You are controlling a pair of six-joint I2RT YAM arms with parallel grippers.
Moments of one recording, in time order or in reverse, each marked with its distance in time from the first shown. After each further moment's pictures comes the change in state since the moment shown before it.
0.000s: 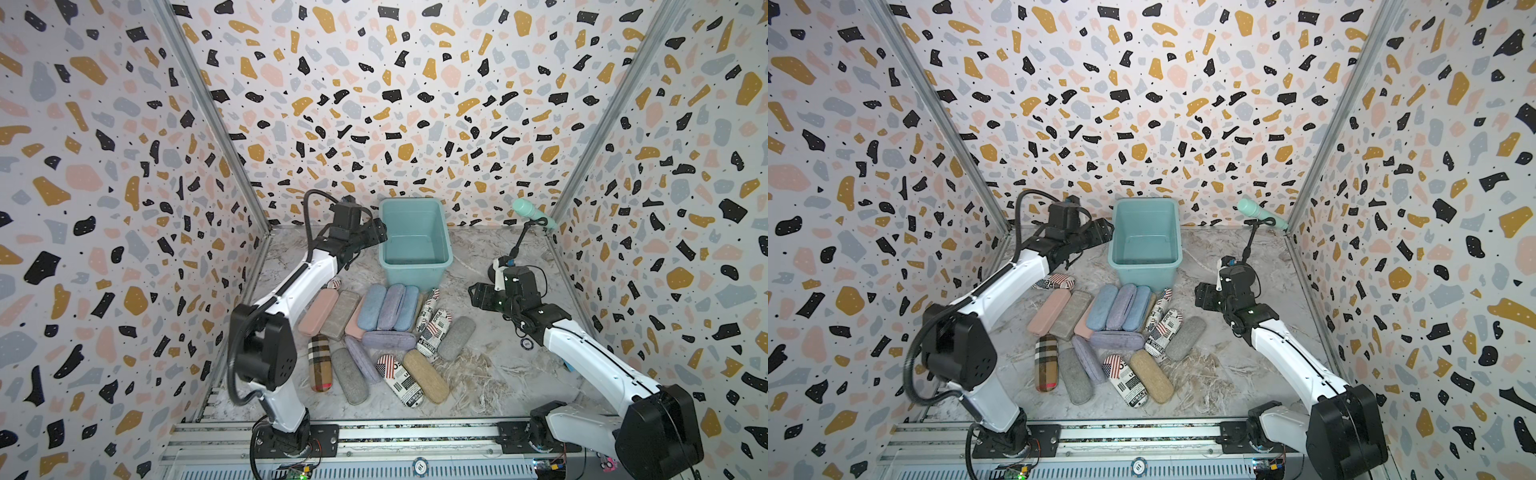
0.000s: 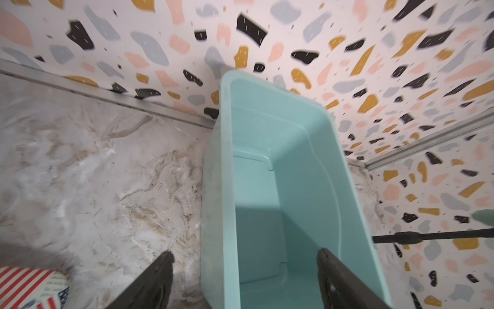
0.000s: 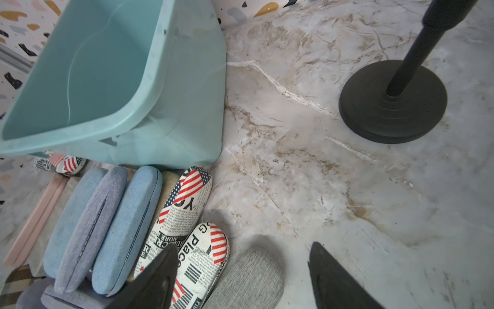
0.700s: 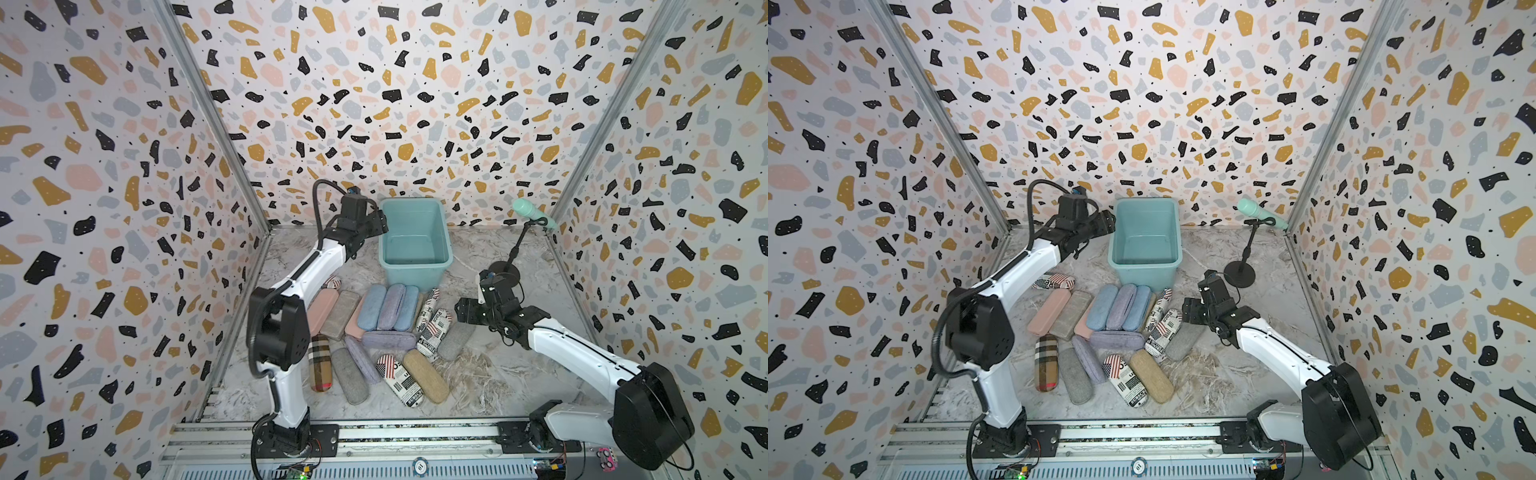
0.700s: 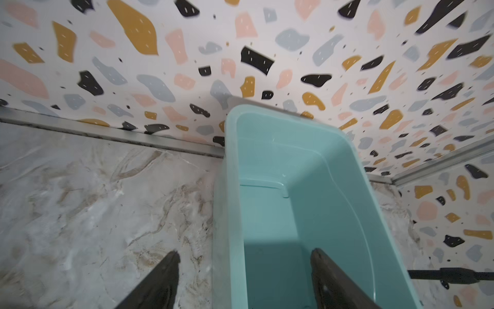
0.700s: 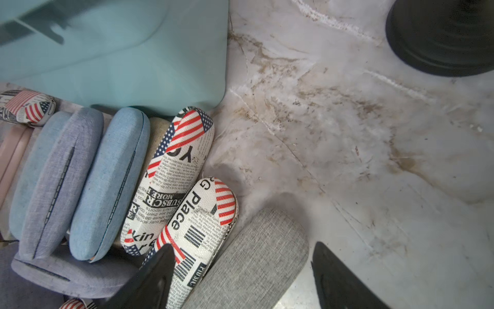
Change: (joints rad) left arm -0.001 0.315 0.296 -0.048 -0.040 0.109; right arm 0.130 0.081 -0.016 -0.046 0.053 0.058
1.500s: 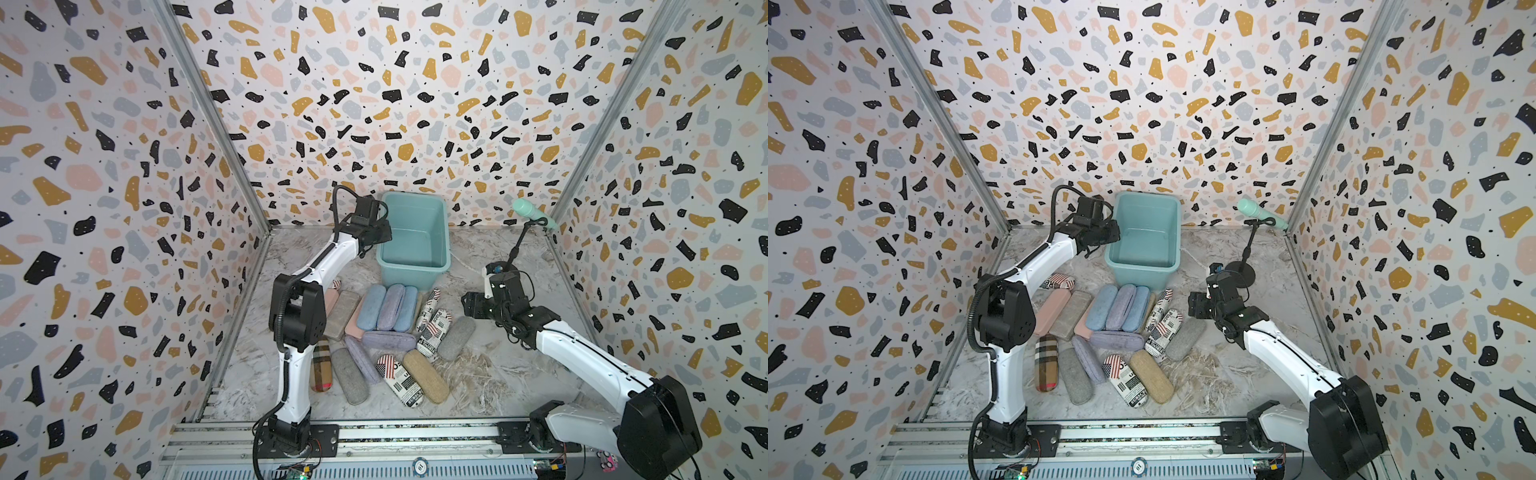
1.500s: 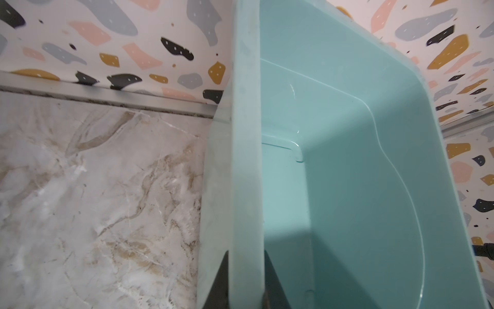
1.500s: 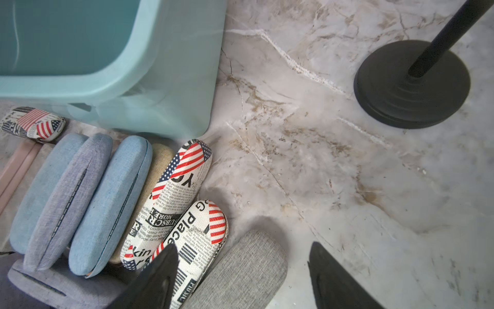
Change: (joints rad) left arm -0.017 0.121 0.126 -0.120 0.042 -0.011; right arm -0.053 -0.062 0.002 0.037 0.017 -0.096
